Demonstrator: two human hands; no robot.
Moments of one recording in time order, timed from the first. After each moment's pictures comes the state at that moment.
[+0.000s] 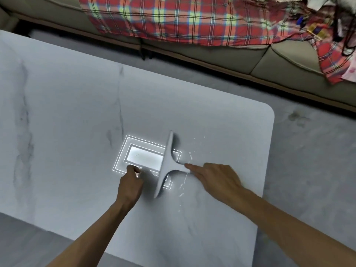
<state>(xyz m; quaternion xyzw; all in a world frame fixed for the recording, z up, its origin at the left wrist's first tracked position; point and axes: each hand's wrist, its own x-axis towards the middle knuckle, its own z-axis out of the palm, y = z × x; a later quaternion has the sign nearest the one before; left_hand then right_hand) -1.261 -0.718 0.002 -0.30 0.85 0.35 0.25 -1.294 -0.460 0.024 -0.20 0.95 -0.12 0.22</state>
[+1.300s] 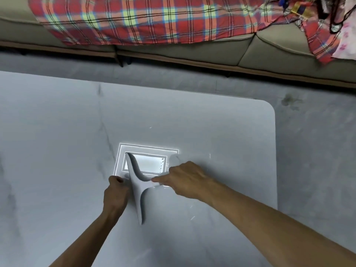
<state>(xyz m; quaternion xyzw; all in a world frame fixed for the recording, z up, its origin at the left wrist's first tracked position) -1.354 -0.763 -0.022 -0.35 0.84 0.32 0.27 -1.382 -0.550 -0.006 -0.31 0.90 -0.09 0.30</state>
